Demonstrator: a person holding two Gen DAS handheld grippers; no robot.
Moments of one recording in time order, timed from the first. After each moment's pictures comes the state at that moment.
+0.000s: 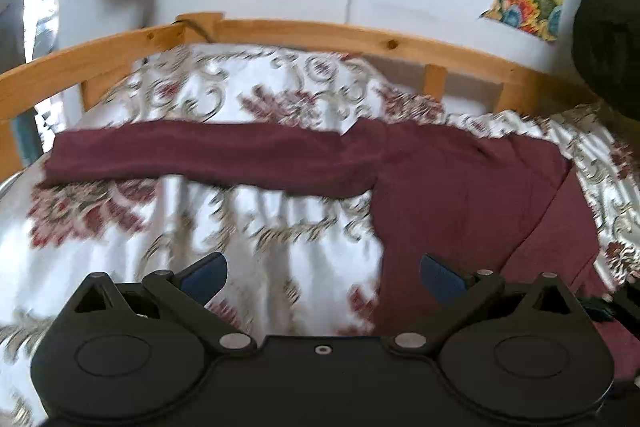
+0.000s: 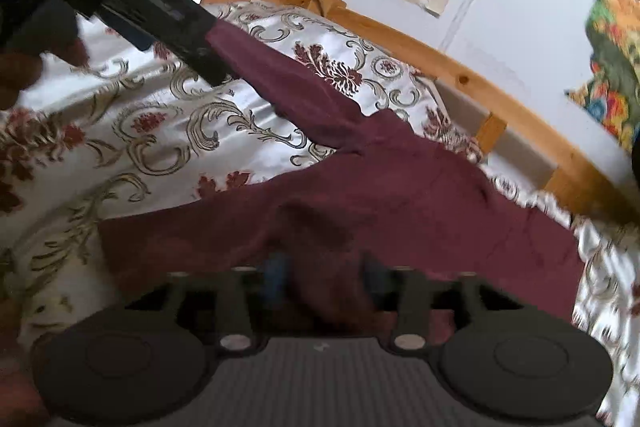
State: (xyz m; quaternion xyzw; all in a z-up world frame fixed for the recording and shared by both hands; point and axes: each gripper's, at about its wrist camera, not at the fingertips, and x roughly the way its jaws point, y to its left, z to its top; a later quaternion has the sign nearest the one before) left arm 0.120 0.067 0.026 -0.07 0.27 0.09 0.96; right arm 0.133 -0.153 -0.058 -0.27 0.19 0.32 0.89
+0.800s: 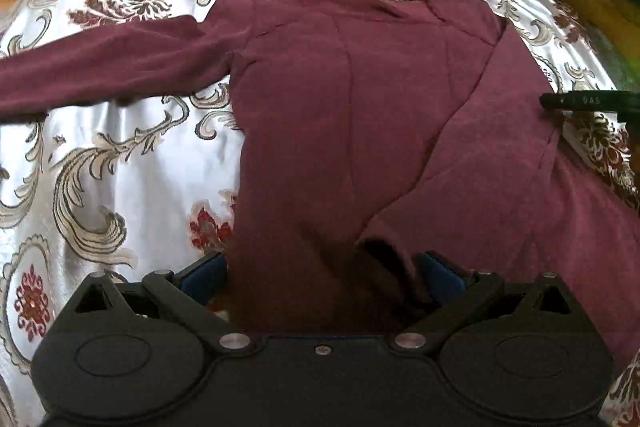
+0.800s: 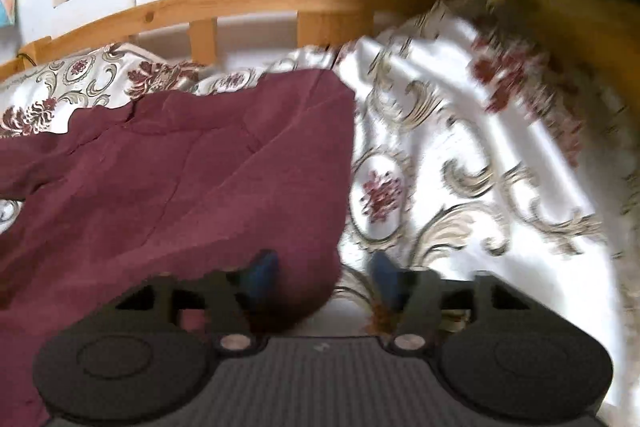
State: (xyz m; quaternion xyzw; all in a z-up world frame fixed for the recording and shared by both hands) left arm 0.196 0.003 -0.069 -0.01 0.40 -0.04 0.92; right arm 0.338 -0.337 -0.069 -0.02 0.30 0.10 0.95
